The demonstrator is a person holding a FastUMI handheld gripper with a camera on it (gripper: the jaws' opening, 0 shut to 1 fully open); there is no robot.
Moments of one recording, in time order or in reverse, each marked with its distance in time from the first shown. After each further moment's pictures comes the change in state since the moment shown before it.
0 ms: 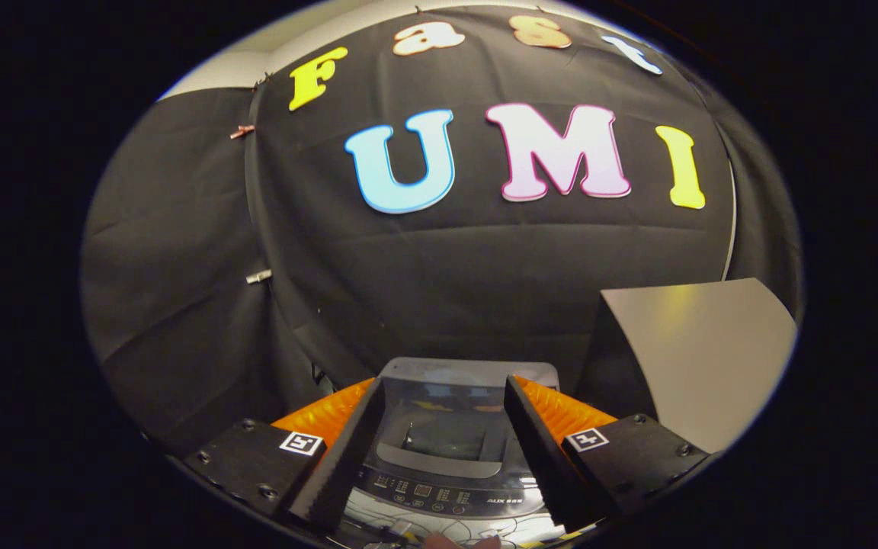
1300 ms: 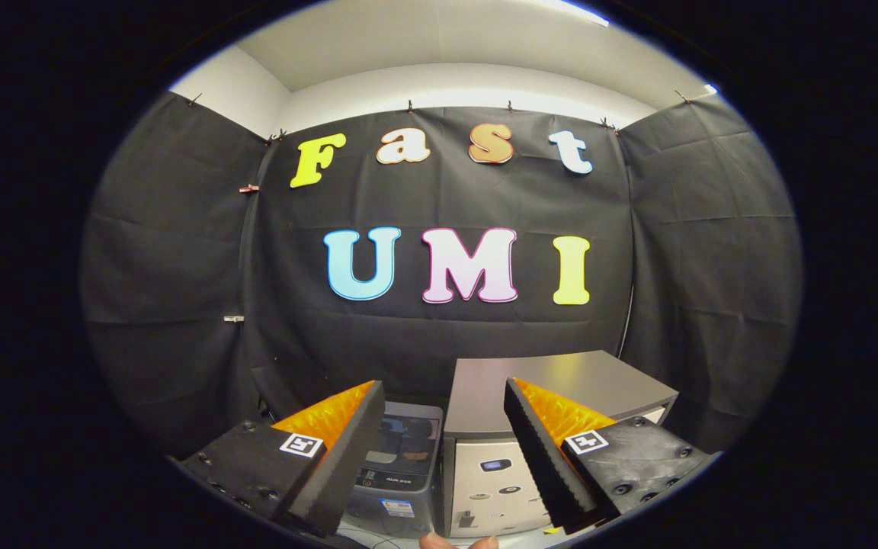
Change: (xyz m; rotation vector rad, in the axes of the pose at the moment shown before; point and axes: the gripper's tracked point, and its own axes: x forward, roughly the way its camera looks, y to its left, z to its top) arm -0.267 -0.091 0.028 -0.152 -0.346 -0.202
